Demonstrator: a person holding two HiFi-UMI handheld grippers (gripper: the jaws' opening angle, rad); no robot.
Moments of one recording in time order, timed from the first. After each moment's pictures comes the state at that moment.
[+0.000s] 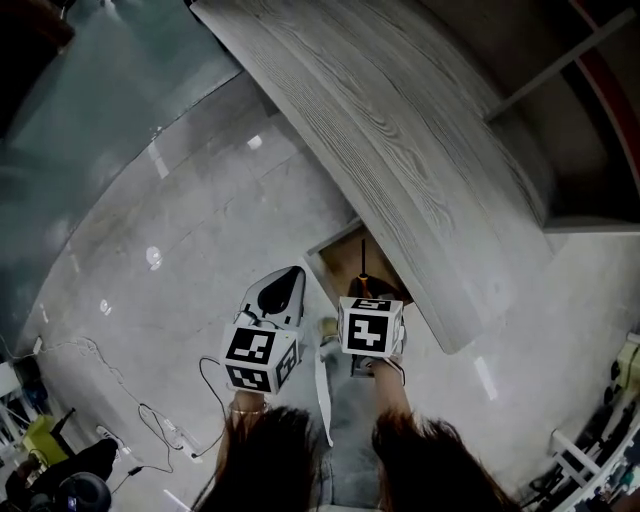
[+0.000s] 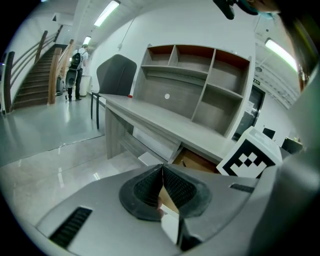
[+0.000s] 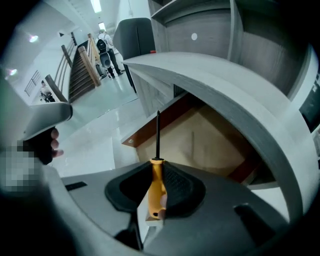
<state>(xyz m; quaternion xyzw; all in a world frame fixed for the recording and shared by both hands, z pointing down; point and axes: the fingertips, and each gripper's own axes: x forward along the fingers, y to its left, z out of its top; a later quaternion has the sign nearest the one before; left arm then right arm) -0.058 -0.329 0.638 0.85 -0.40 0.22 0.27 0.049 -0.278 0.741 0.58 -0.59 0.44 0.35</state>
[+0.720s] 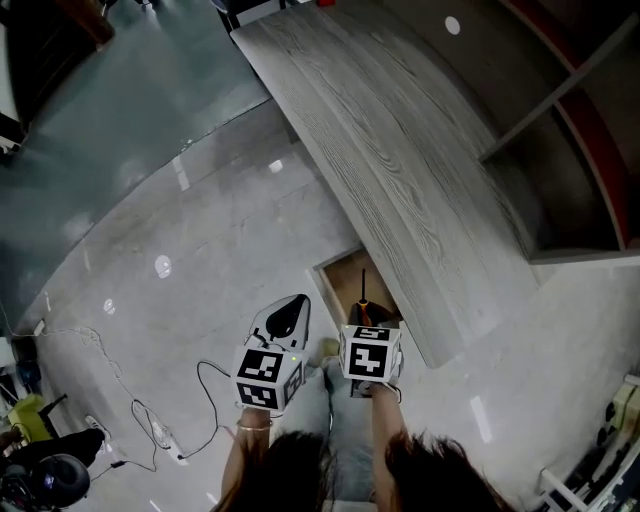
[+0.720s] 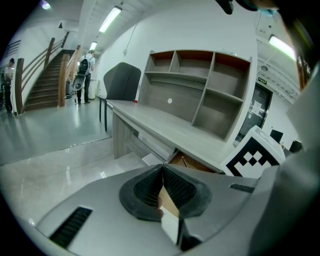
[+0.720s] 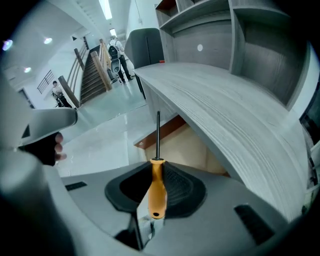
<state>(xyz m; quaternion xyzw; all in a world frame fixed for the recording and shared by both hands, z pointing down) -0.054 -0.296 0.599 0.83 -0.44 0.22 0.27 0.051 -0.263 0.699 0.56 -0.64 0.41 0.33</state>
